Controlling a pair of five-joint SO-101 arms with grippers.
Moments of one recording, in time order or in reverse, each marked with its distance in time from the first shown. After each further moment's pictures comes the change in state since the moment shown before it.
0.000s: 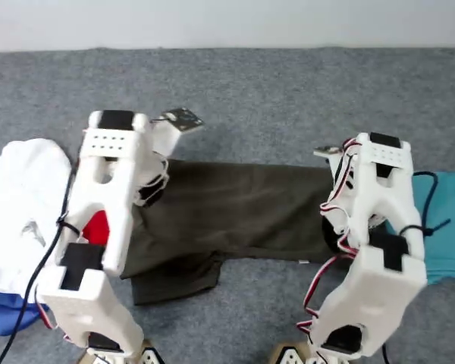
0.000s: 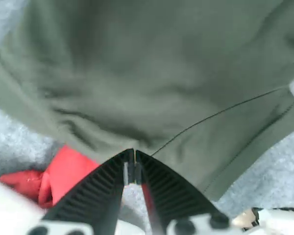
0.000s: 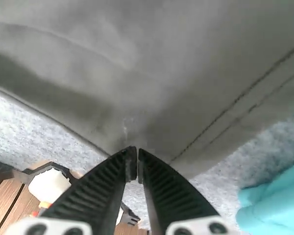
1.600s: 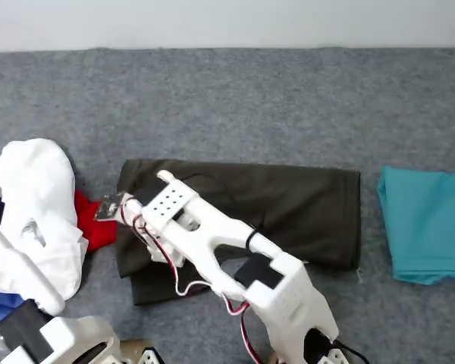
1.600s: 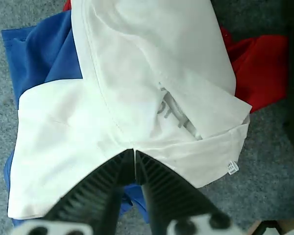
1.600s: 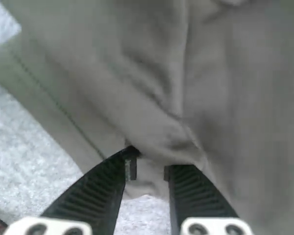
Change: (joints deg) left arm -46.1 -19.0 0.0 0.4 -7.1; right arm -63.1 14.5 -19.0 -7.3 -9.2
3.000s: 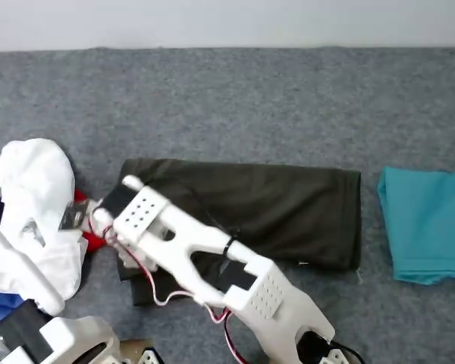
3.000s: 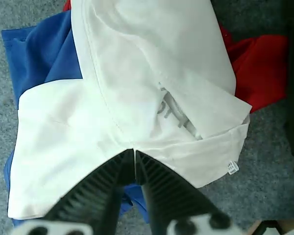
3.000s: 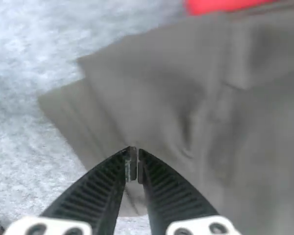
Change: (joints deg) left arm 0.0 0.0 0.0 0.0 0.0; right arm -5.3 7.5 -18.9 7.1 0.0
